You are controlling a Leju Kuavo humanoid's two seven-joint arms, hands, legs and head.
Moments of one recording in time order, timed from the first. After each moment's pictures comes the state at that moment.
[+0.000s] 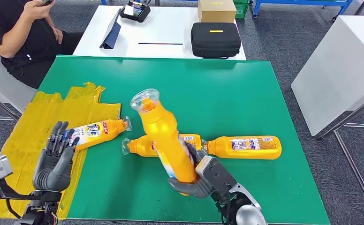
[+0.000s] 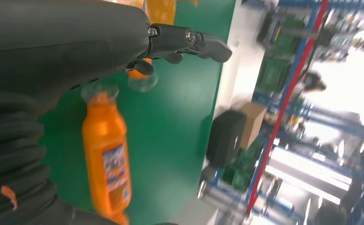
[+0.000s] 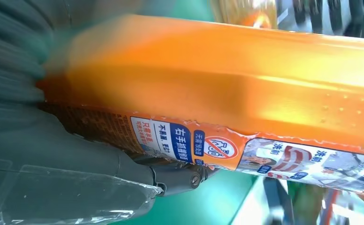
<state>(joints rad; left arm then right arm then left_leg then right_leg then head) 0.20 0.13 -0.20 -1.80 0.48 0.15 -0.20 0.00 -0.11 0.45 -1.60 0.09 0.12 -0.05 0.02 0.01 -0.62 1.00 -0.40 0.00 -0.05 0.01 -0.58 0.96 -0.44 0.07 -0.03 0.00</state>
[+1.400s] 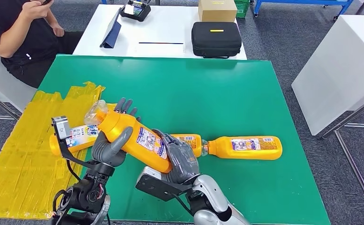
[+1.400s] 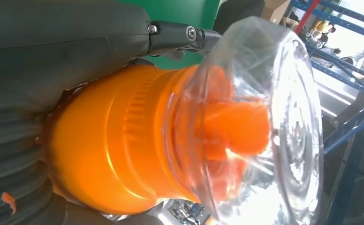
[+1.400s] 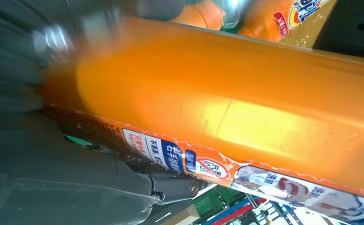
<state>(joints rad) -0.12 -0.05 -0.47 -1.61 0.68 0.13 -0.14 -0.20 -0.01 0.73 -1.38 0.77 -0.17 0.14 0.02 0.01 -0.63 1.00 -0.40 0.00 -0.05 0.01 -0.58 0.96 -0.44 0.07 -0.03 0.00</state>
